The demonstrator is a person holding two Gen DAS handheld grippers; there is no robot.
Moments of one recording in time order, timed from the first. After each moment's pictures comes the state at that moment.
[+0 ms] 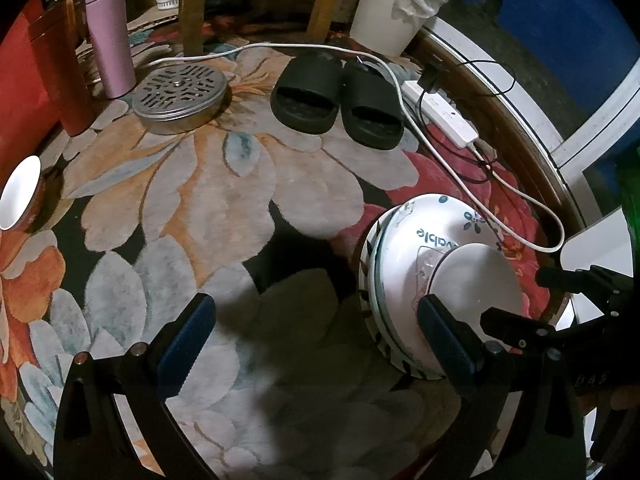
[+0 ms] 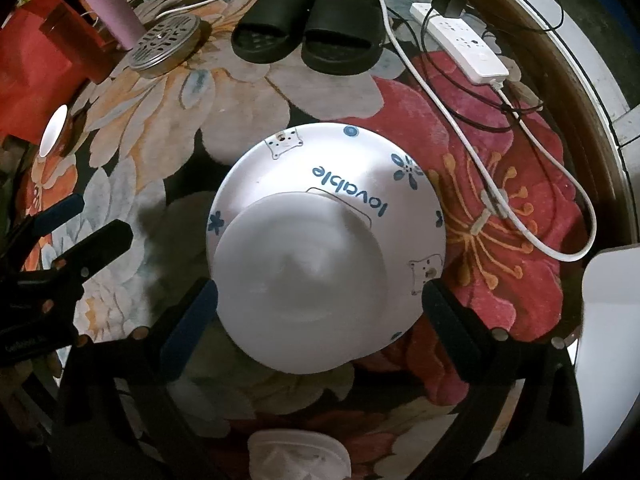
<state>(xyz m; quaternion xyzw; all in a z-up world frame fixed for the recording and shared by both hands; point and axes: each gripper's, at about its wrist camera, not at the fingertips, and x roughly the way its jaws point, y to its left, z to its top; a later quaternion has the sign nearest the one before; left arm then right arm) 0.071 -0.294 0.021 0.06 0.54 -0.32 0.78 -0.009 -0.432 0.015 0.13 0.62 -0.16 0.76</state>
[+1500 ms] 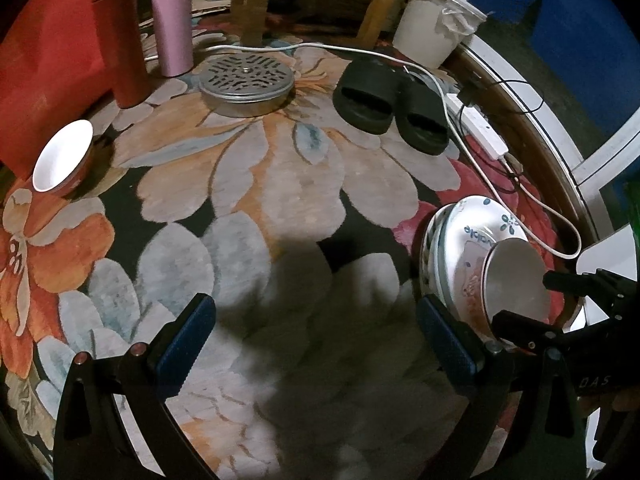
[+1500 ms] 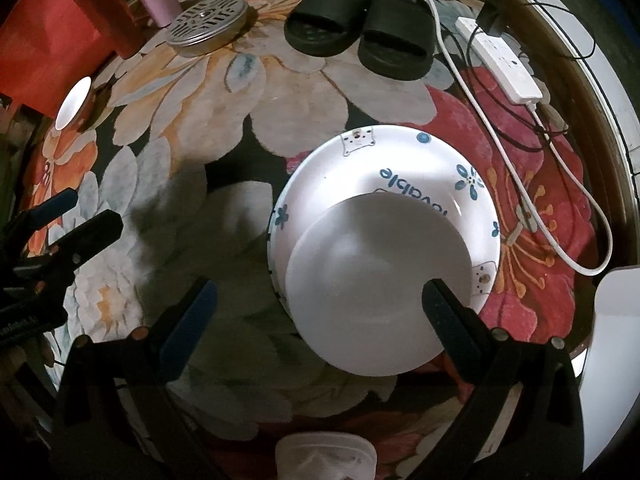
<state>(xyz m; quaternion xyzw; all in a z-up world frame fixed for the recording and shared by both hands) 0.084 -0.227 0.017 0.04 0.54 -0.27 0.79 0.011 -0.380 0.009 0.10 0.63 -0.13 0.76</state>
